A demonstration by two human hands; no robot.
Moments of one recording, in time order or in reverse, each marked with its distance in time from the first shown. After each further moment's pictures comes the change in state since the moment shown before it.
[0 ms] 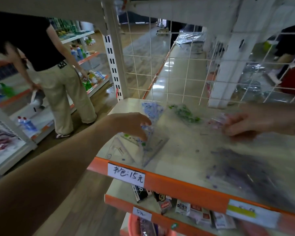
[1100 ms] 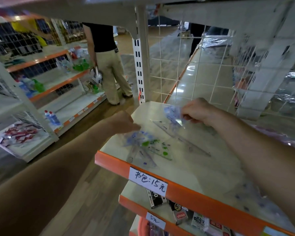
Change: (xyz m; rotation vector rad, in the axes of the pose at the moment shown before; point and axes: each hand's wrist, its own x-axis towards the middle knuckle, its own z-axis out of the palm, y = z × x) left_hand -0.024 -0.075 -0.008 -0.276 0.222 -0.430; right_hand 0.162 -0.096 0.060 0.166 0.418 0.005
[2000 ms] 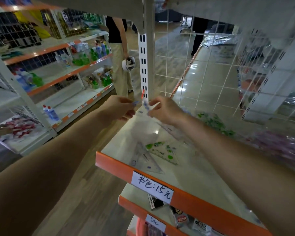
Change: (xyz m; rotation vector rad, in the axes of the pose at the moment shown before) left_hand 0.016 -0.013 -0.025 -0.653 0.147 0.059; right_hand -0.006 -0.055 0.068 -0.004 -0.137 -0.331
